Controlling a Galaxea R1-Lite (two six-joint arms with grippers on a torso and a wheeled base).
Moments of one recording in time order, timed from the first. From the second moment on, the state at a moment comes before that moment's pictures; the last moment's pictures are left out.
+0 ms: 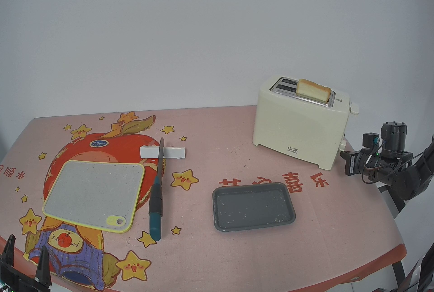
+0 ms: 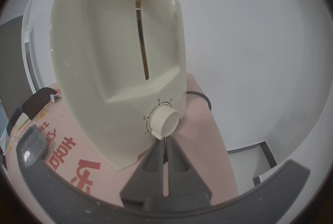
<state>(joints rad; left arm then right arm) 0.00 0.02 -0.02 -0.01 -0.01 0.00 0.08 1.92 -0.59 -0.84 0.09 0.00</state>
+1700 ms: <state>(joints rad) 0.00 0.02 -0.02 -0.01 -0.01 0.00 0.09 1.89 -0.58 -0.85 0.09 0.00</state>
